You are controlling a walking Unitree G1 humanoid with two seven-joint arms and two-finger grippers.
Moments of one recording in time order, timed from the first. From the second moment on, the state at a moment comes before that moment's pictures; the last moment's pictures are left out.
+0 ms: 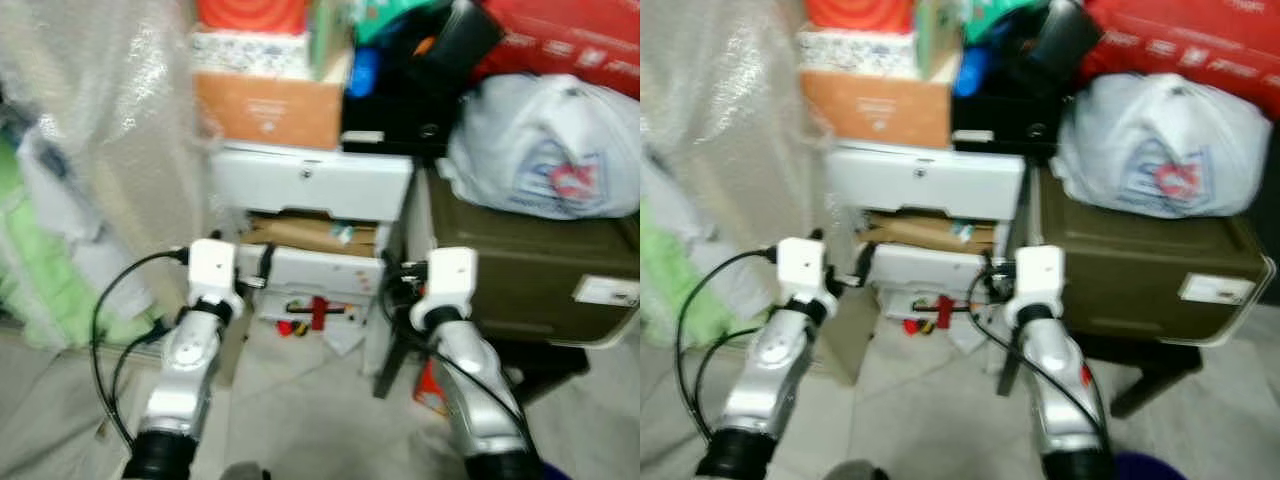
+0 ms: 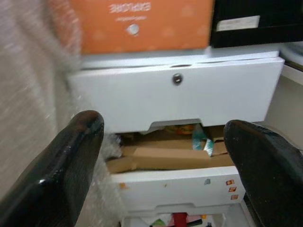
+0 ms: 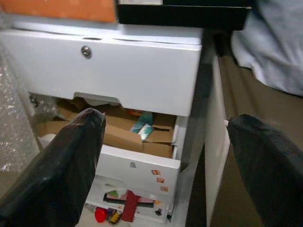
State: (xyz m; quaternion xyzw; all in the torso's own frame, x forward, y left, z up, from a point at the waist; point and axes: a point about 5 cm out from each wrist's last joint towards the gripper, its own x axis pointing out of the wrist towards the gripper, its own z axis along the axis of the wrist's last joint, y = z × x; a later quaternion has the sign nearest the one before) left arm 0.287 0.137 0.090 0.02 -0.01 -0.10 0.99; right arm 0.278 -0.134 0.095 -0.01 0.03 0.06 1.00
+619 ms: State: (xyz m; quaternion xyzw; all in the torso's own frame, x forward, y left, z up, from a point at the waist) left arm 0.284 0.126 0.091 0.01 -0.02 -0.13 0.99; right arm 0.277 -0.143 0.090 -0.02 0.04 0.04 1.00
